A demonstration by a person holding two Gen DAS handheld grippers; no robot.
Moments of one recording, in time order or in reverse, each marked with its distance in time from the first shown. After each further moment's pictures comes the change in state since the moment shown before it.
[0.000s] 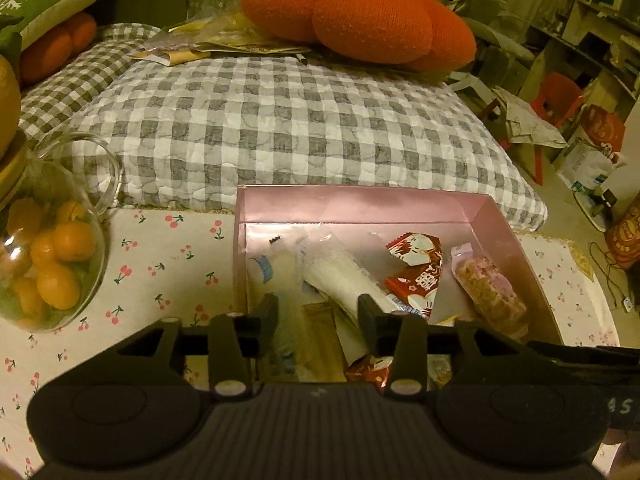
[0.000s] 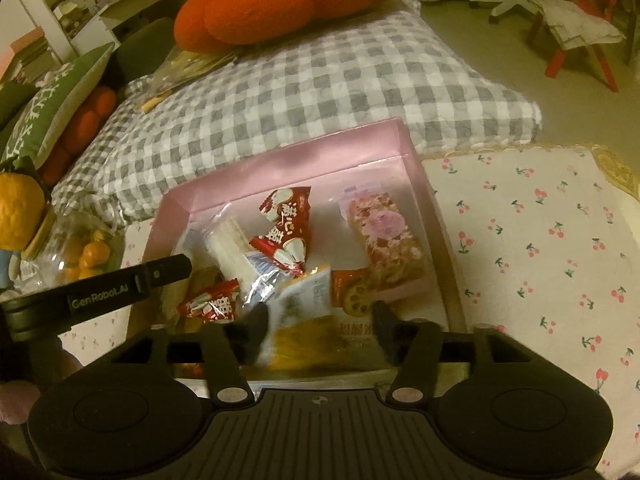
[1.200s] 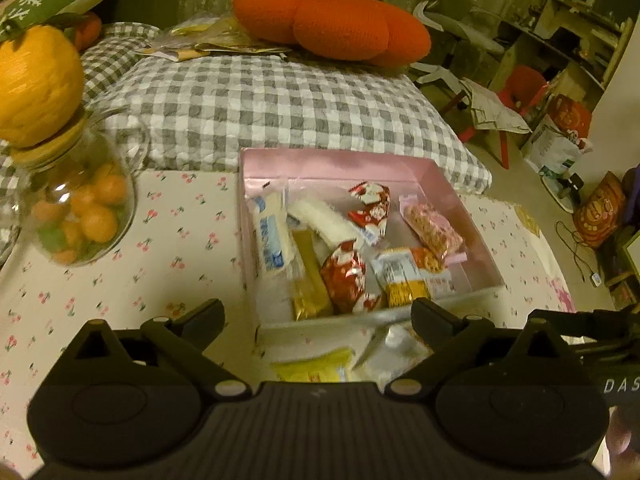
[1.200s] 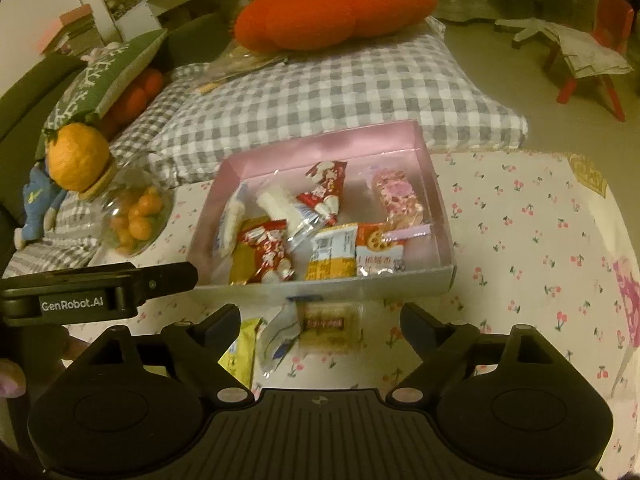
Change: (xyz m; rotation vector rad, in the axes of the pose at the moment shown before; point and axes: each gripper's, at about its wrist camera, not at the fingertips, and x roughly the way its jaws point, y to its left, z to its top) left arm -0.077 0.000 -0.045 0.022 0.025 -0.073; right arm -0.079 0.017 -0.053 -0.110 -0.014 0.035
